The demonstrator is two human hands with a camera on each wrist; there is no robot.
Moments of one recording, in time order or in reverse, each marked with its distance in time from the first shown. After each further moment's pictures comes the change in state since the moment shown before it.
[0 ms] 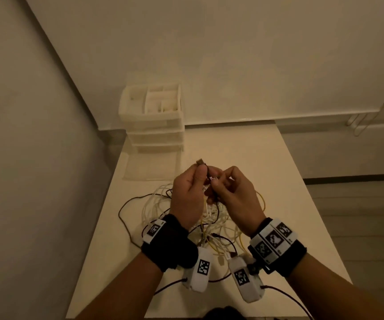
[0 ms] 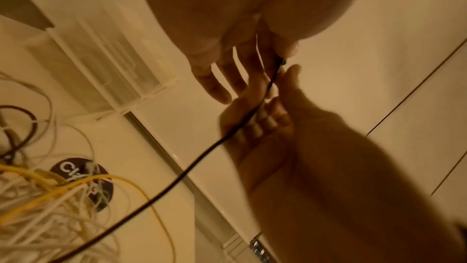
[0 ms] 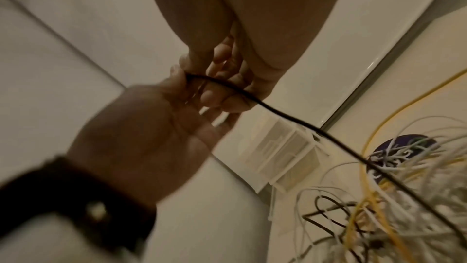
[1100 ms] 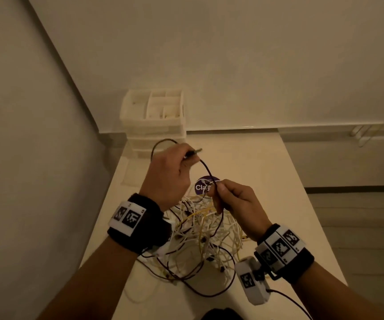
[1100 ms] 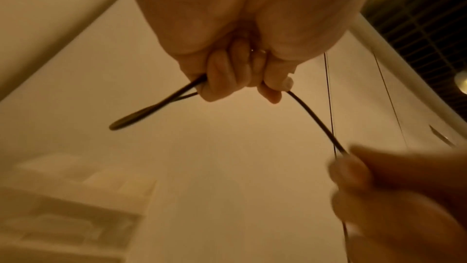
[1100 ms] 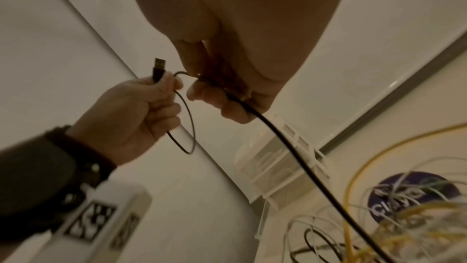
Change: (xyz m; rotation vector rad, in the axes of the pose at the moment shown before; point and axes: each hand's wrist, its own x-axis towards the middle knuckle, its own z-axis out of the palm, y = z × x) left_hand 0.060 0.041 -0.044 0.708 -0.011 0.335; right_hand 0.025 0.003 -0.015 -0.157 -0.178 0.003
